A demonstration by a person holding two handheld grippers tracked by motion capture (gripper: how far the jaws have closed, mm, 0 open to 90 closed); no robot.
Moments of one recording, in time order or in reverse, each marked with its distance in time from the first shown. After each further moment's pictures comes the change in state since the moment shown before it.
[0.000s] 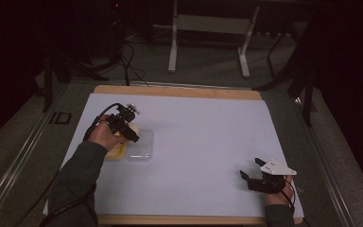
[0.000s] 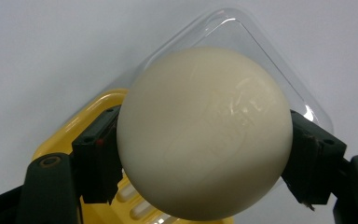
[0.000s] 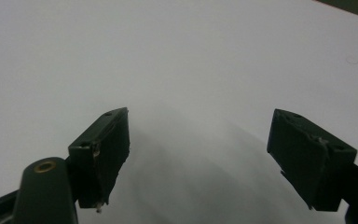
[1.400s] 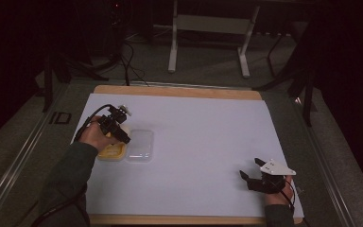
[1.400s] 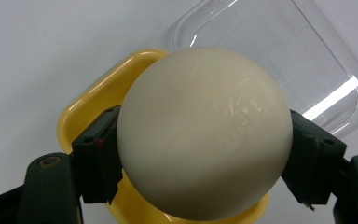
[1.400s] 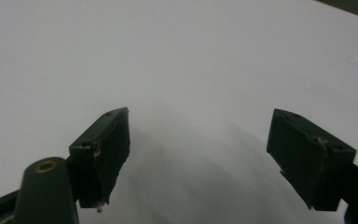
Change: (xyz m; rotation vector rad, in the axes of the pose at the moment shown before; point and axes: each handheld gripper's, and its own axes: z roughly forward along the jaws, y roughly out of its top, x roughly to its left) left arm 0.018 -0.018 0.000 0.047 0.023 -0.012; right arm 0.001 0.000 0.000 0.004 -0.004 -0.005
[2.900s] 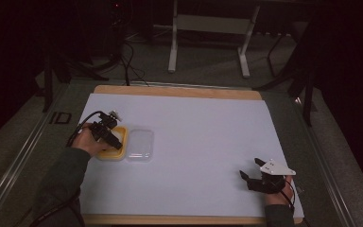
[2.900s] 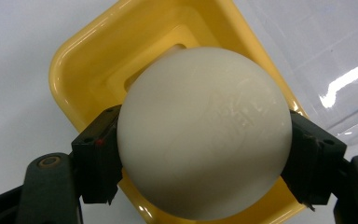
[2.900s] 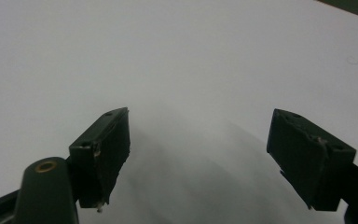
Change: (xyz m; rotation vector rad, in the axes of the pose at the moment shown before) left arm 0.021 -0.028 0.023 0.049 -0.028 -0.047; right arm 0.000 0.000 0.000 0.002 0.000 -0.004
